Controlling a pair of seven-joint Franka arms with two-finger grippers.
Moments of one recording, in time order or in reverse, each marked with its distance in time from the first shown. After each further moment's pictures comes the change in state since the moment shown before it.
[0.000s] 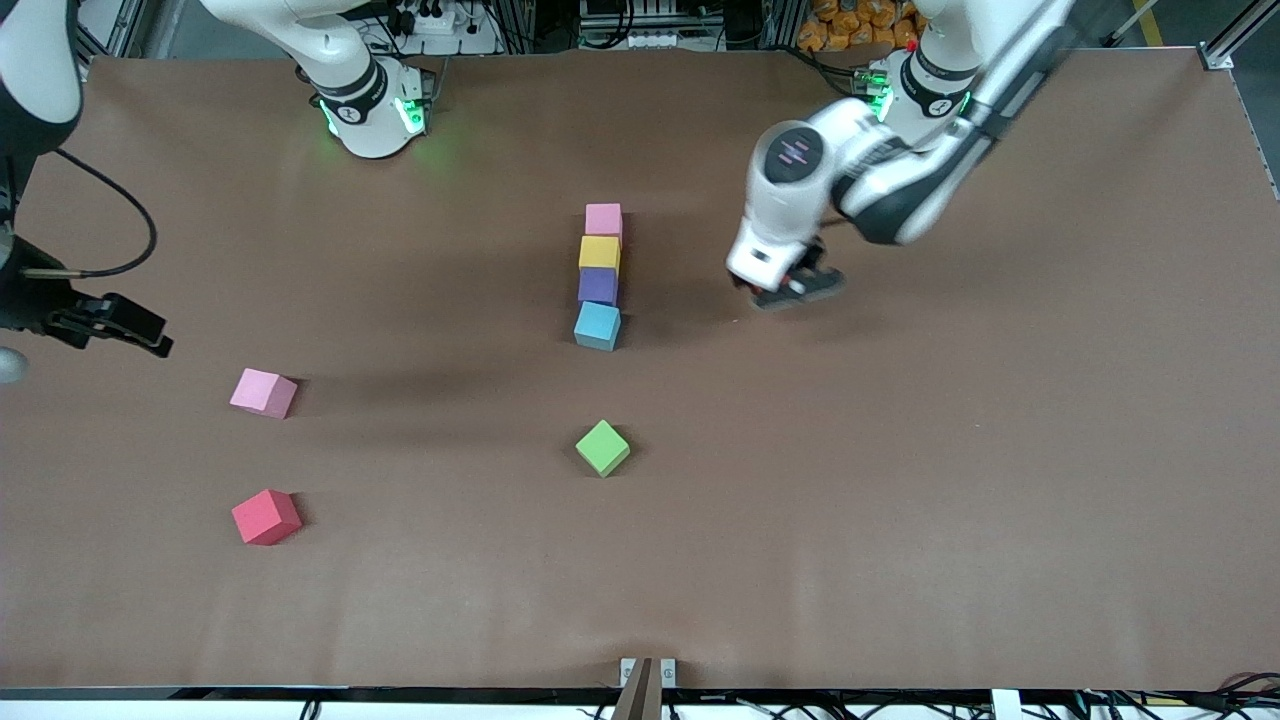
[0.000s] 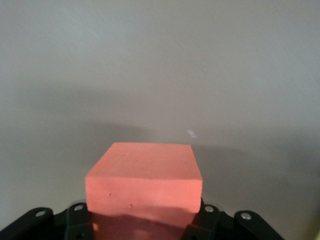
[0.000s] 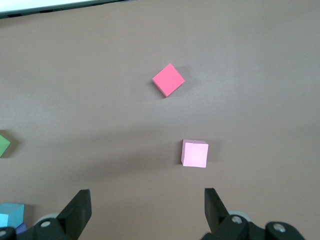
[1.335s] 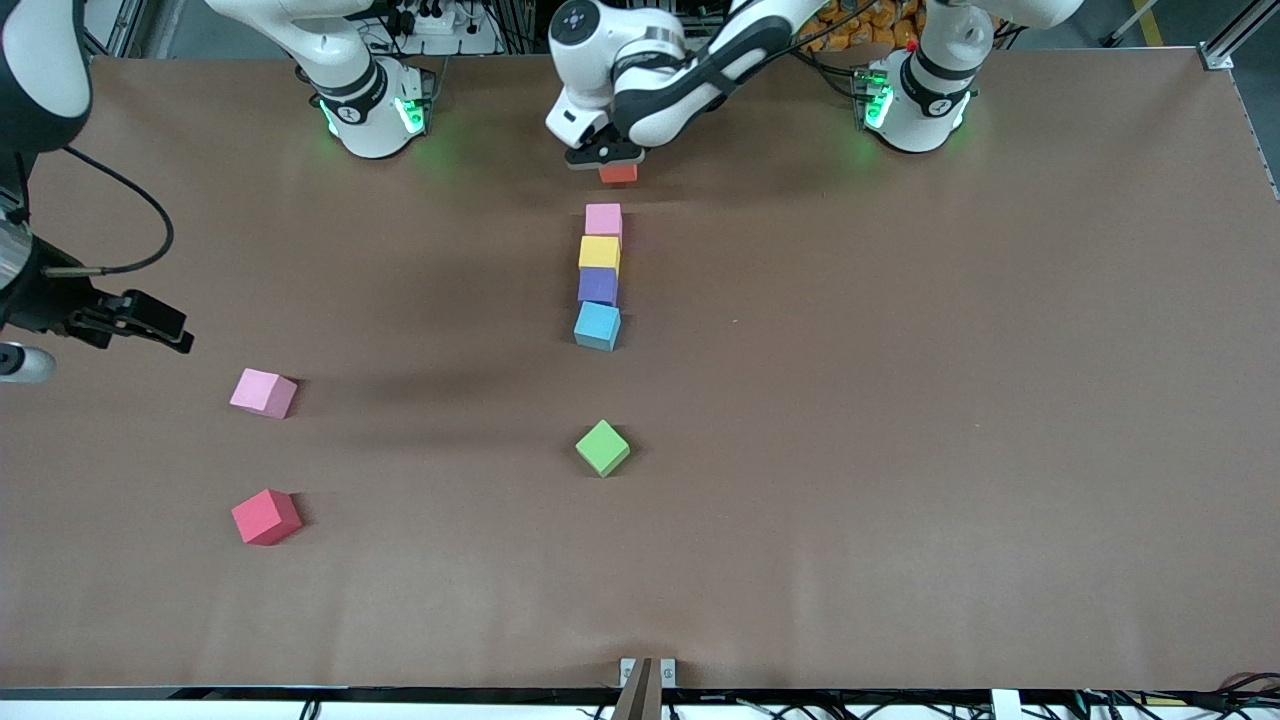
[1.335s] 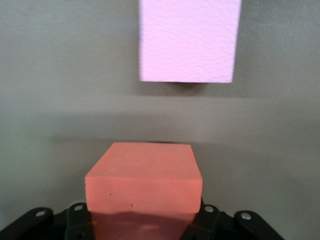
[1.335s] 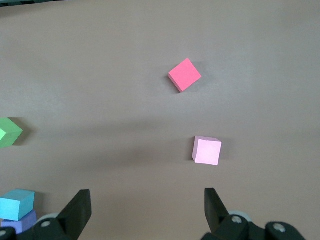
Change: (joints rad) left arm -0.896 0.316 0.311 0.316 -0.003 0.002 -0.312; right arm -0.121 0.026 0.175 0.026 0.000 -0.022 0.000
